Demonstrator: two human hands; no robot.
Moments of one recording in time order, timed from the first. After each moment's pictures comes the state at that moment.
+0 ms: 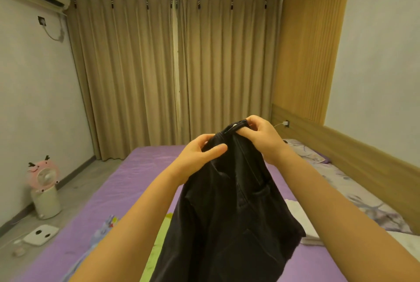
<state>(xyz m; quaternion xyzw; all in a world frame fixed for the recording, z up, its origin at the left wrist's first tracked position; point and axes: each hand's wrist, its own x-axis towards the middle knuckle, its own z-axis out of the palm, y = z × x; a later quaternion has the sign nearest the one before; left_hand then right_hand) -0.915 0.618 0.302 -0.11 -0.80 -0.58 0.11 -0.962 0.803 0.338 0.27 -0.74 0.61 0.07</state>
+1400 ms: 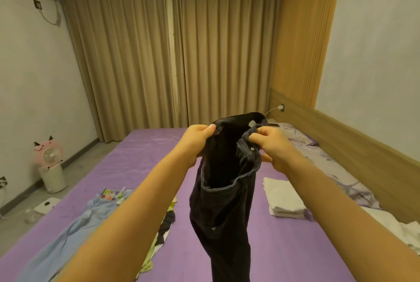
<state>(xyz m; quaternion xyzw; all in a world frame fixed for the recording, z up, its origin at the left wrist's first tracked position) -0.890 0.791 0.300 0.07 -0.75 -0.65 0.10 -0.921 0.974 0.295 0.13 -0.74 0.66 -0.03</state>
